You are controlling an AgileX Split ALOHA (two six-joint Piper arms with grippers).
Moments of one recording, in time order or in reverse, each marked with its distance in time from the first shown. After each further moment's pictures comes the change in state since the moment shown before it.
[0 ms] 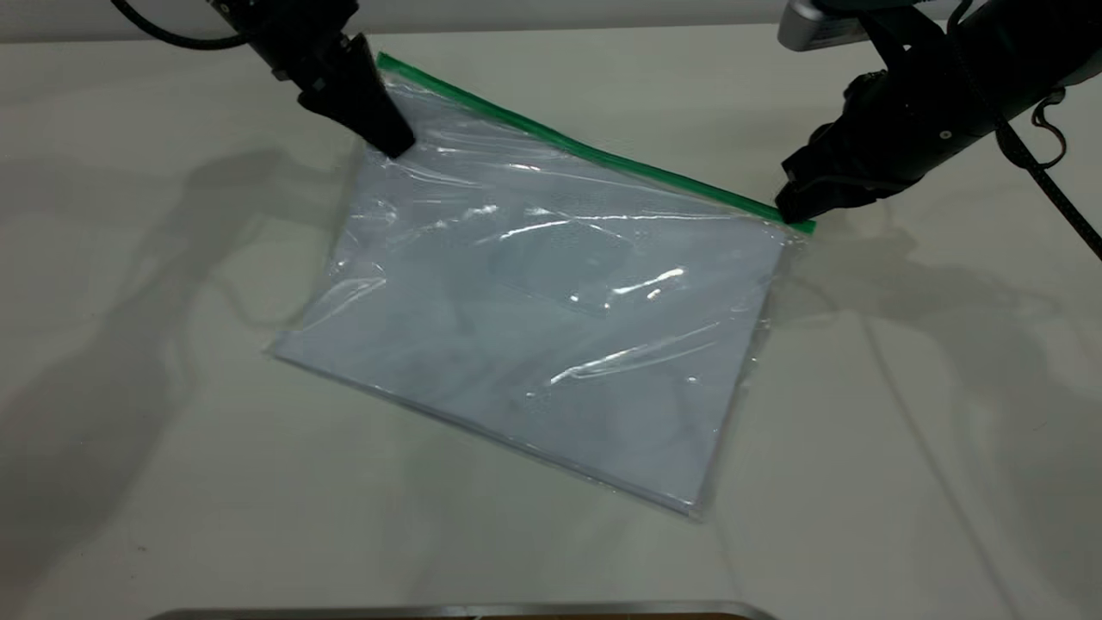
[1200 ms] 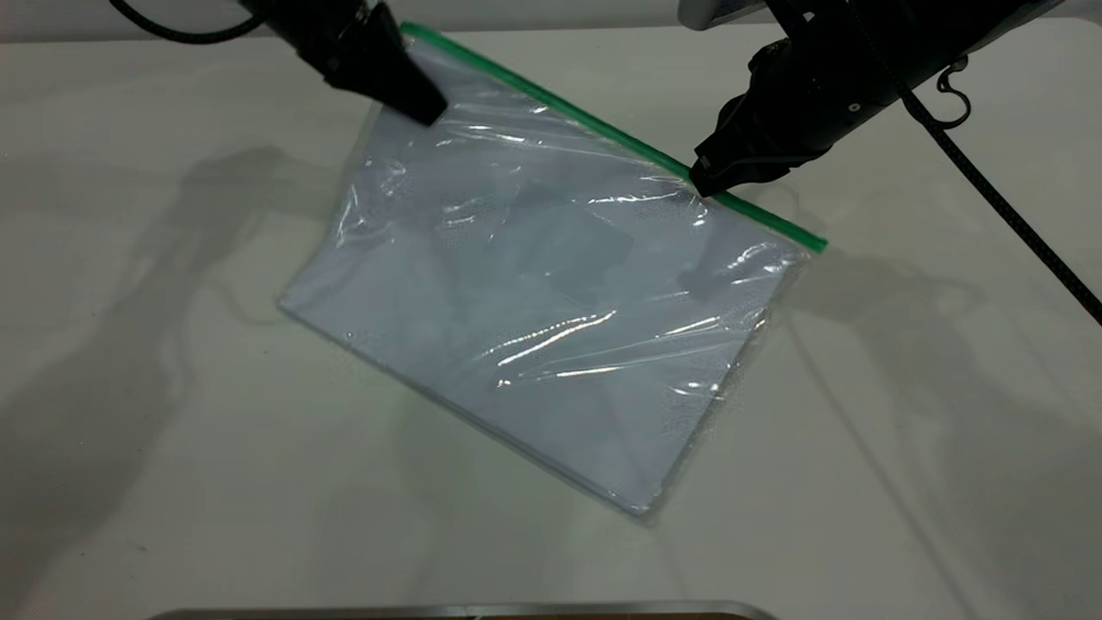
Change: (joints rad) left arm -0.003 0.002 0.001 -0.176 0.008 0.128; right arm 0.143 -0.005 -0.089 -0.020 0.021 -0.007
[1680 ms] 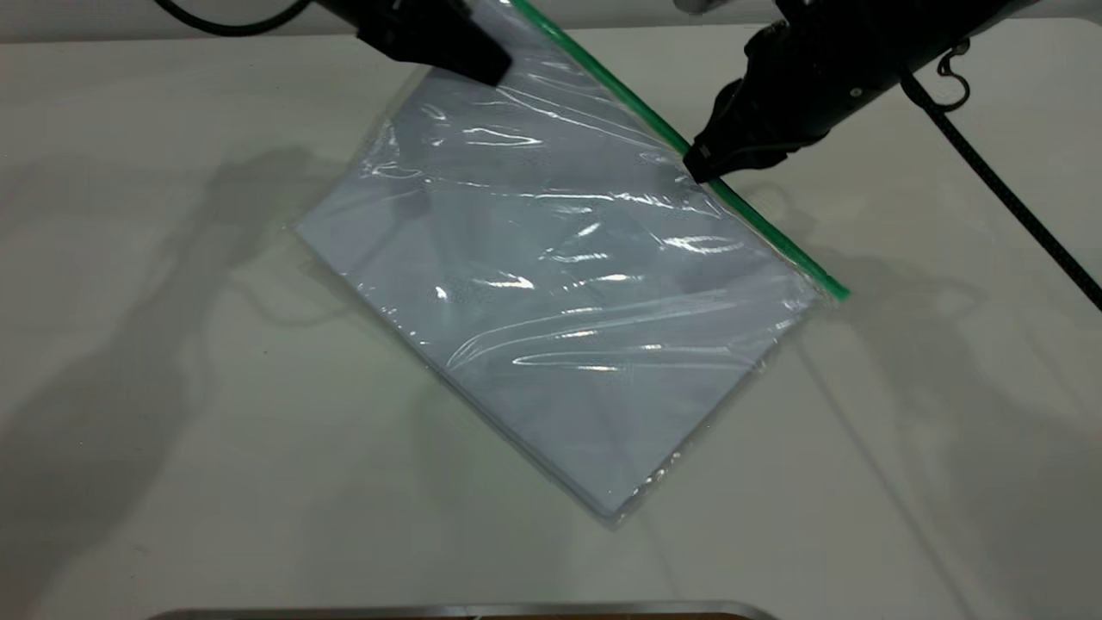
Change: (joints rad) left arm -0.027 0.001 0.001 -0.232 -0.016 0.152; right arm 0.002 -0.013 0.000 0.002 0.016 -0.038
